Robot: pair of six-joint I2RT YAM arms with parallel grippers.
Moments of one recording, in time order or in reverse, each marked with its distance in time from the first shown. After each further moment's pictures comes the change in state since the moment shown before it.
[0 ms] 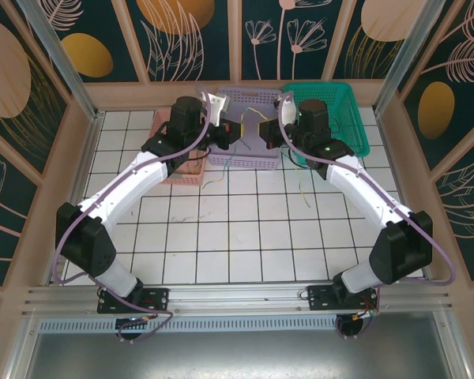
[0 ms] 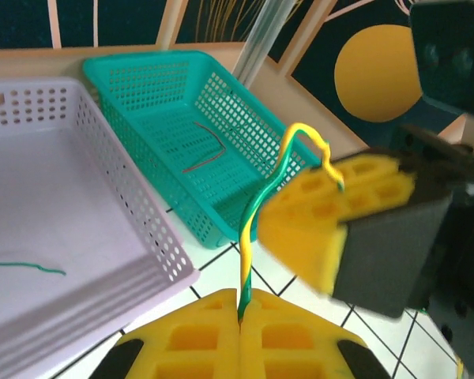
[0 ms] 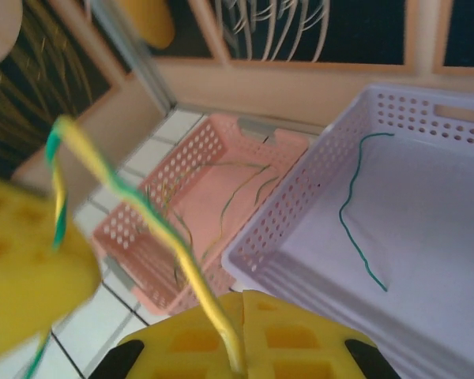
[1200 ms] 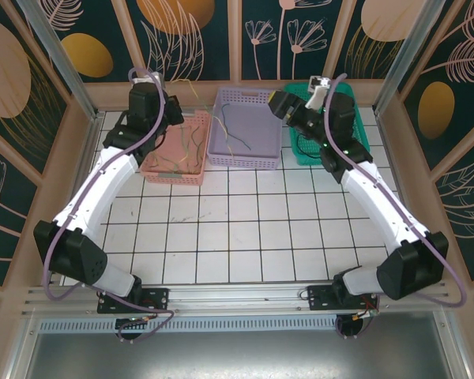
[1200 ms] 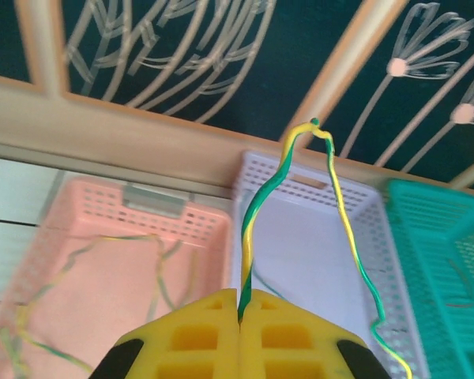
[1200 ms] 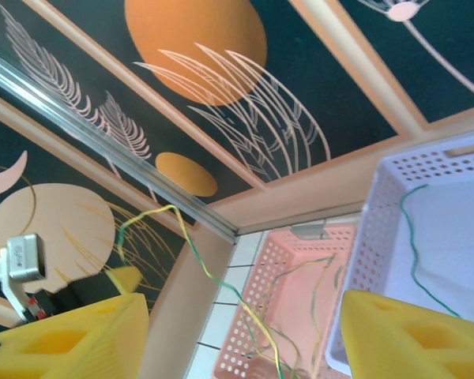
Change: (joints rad) left arm 0.231 -0.077 0.118 -0.256 -0.562 -0.067; right arm -0.071 -0.129 -0.007 0.136 0.038 0.501
